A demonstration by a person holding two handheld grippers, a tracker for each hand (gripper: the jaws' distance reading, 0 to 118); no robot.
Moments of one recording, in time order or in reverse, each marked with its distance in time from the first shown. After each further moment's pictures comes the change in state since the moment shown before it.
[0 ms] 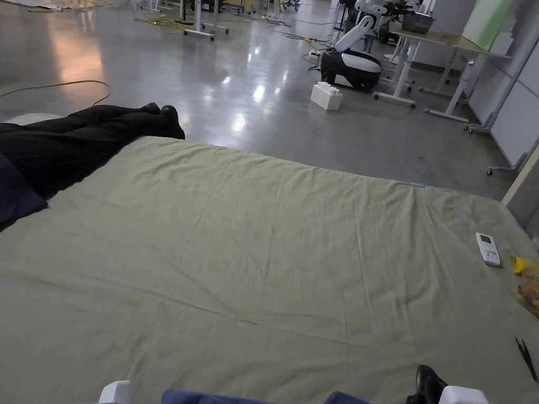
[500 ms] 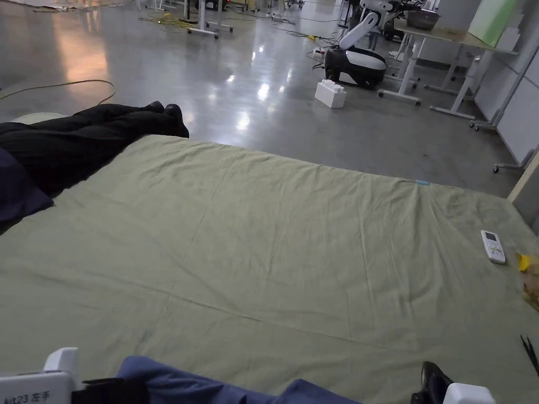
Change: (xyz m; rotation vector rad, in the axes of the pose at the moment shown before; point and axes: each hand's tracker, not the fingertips) left arm 0.035 0.031 0.100 0.083 0.069 -0.024; right arm 0.004 0.001 0.002 0.013 0.007 0.019
